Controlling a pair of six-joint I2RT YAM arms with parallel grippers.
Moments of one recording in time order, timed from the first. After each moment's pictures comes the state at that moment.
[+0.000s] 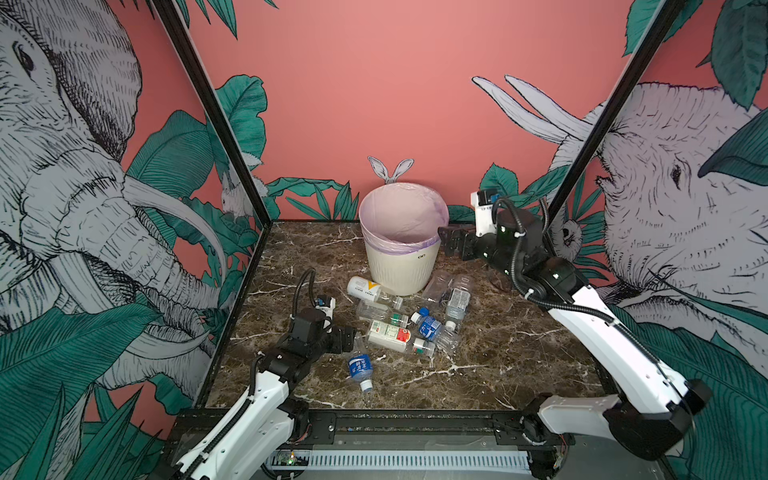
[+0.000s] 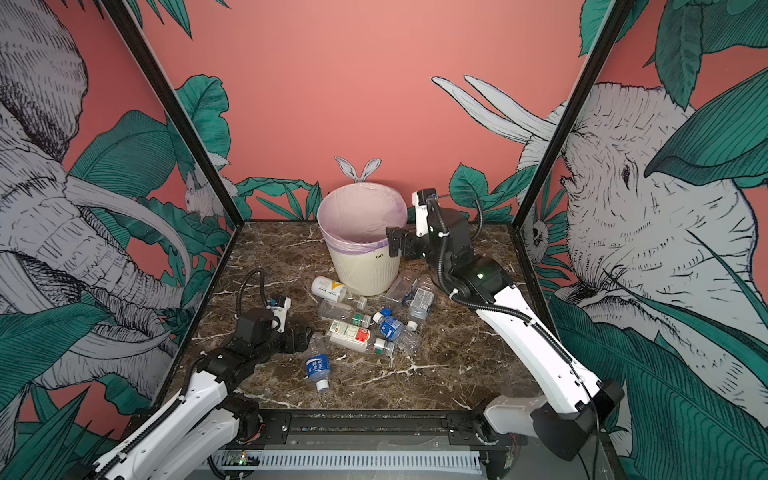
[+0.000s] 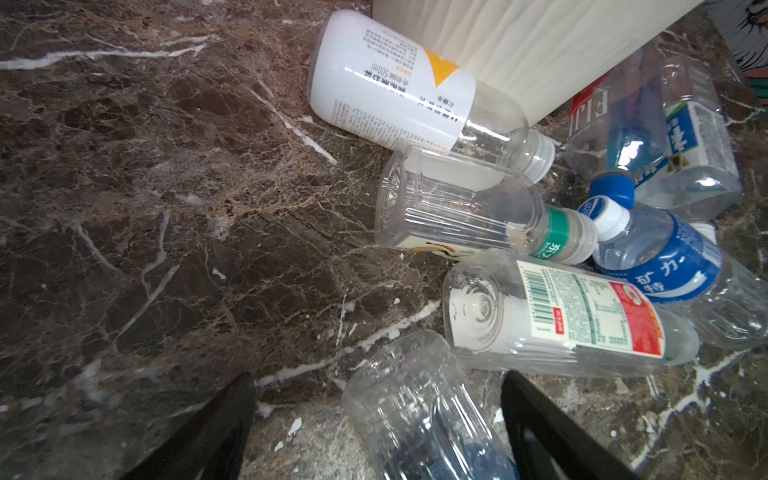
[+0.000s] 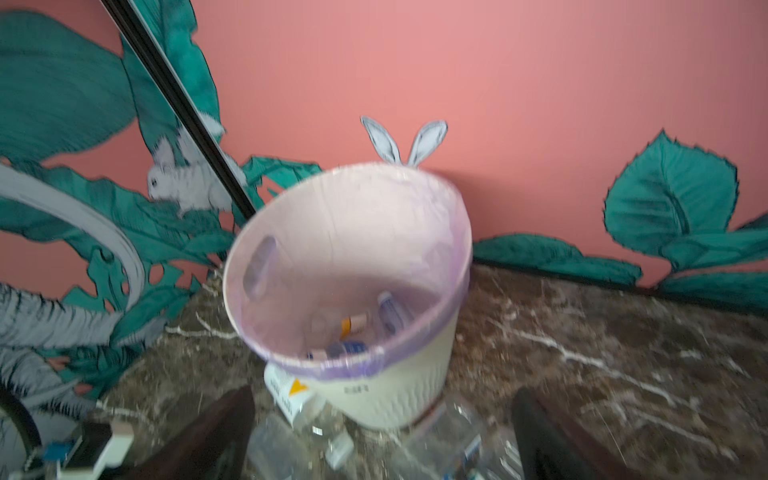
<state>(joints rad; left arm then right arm) -0.41 0.71 0.40 -0.42 0.07 -0.34 0.63 1.24 1.44 -0.52 0.15 0.23</state>
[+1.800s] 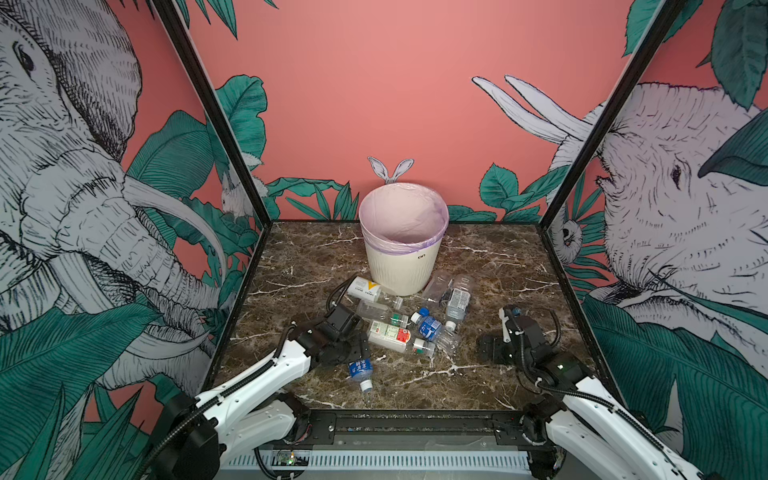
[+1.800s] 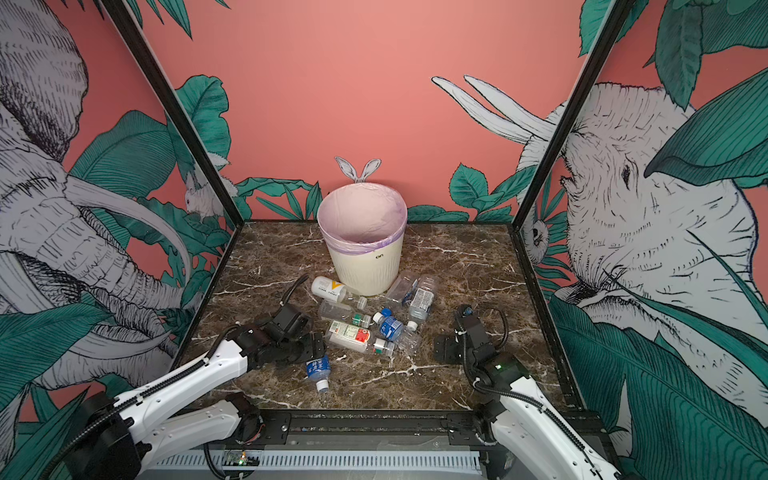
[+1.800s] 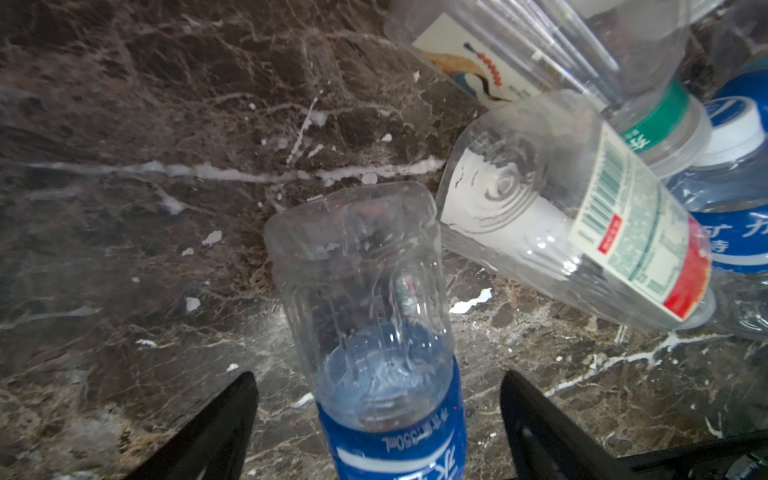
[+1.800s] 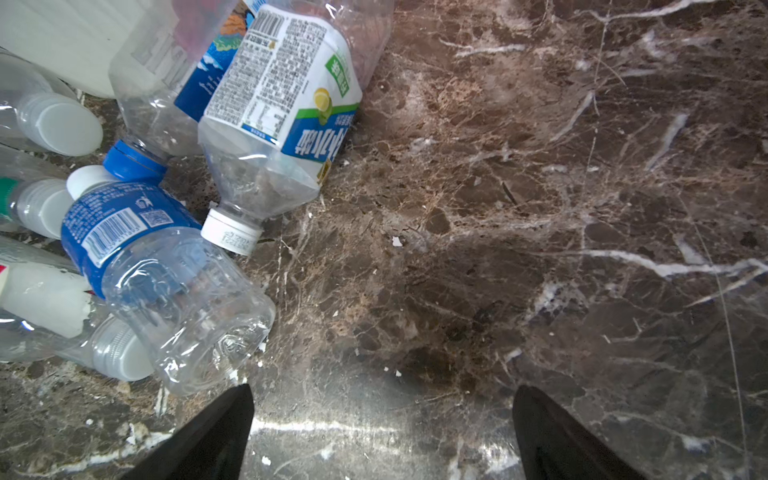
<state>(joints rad) -0.71 1.05 0.62 -0.76 0.02 -0.86 0.48 0.66 0.45 -0.68 0.13 0.43</state>
